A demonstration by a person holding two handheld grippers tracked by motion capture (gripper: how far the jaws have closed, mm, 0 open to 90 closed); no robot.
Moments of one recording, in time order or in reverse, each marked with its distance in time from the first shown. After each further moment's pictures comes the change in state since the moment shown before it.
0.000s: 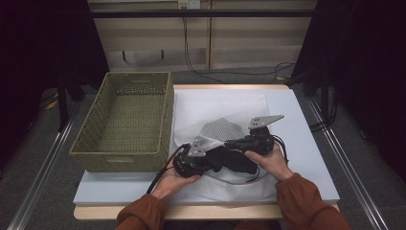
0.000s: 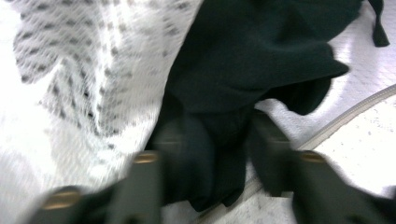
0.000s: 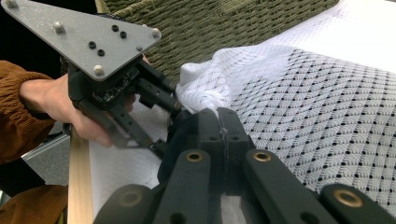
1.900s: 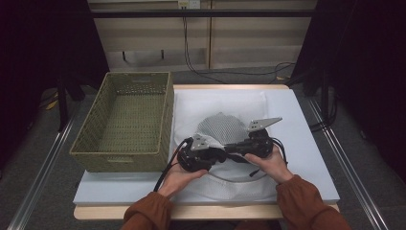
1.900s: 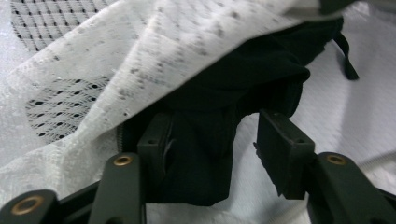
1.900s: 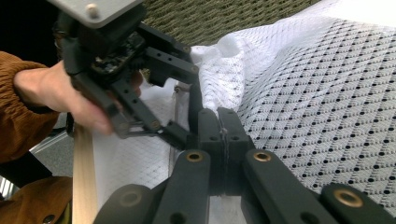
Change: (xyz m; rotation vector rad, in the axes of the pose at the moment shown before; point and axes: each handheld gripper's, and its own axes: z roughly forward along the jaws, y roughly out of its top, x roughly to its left) left arm -0.004 0.018 -0.001 -0.104 0.084 -0.057; right arm 0.000 -0.008 0.004 0.033 0.020 0.019
